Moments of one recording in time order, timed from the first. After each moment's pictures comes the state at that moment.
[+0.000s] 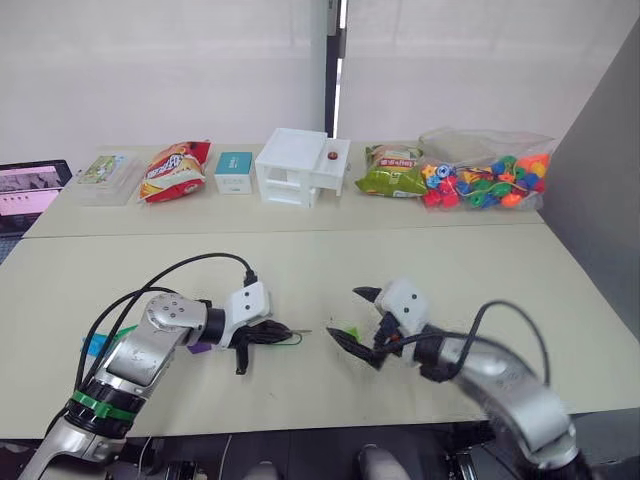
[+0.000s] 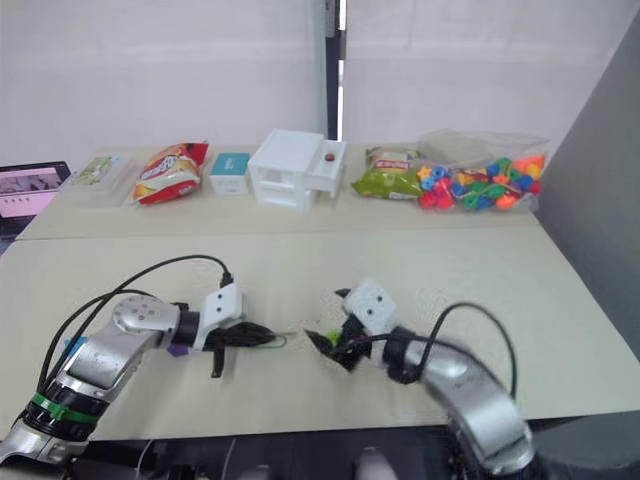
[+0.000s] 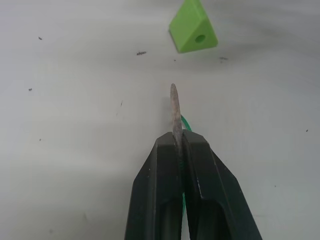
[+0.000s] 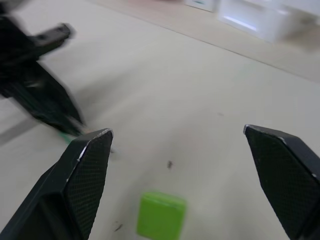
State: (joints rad) left arm -0.39 0.72 -0.22 -0.10 -0.22 0.38 -1.16; right arm -0.25 -0.53 0.18 -0.62 0.34 0.71 0.66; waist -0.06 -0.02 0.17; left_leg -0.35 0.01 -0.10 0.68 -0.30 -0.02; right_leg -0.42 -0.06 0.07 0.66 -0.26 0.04
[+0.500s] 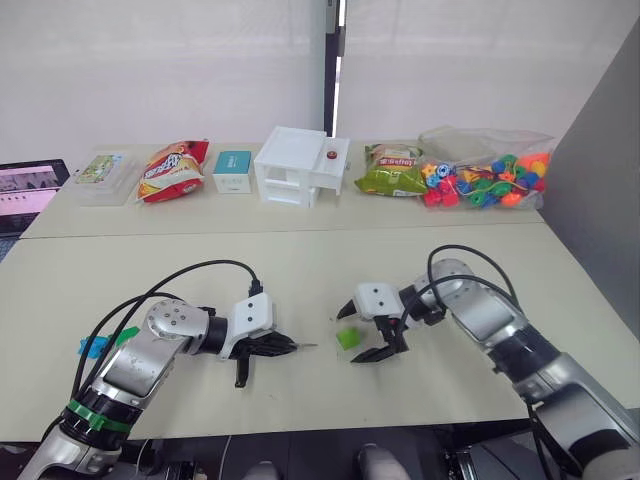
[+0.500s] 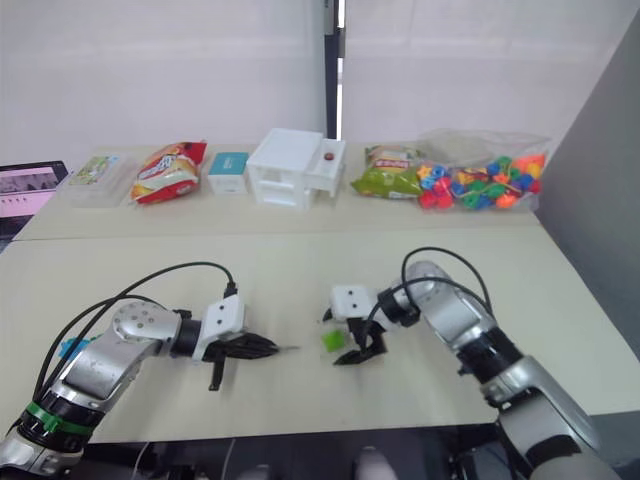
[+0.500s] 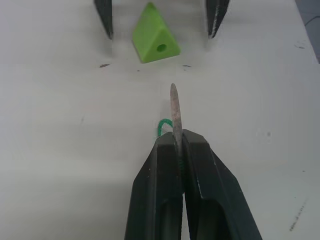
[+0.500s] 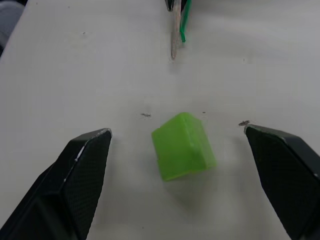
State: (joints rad) left arm -0.34 0.74 -0.23 -0.20 -0.23 0.40 -1.19; right arm -0.78 -0.61 0.56 0.24 0.07 0.12 1.38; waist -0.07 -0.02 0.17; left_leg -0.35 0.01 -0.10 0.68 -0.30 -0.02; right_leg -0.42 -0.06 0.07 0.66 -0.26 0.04
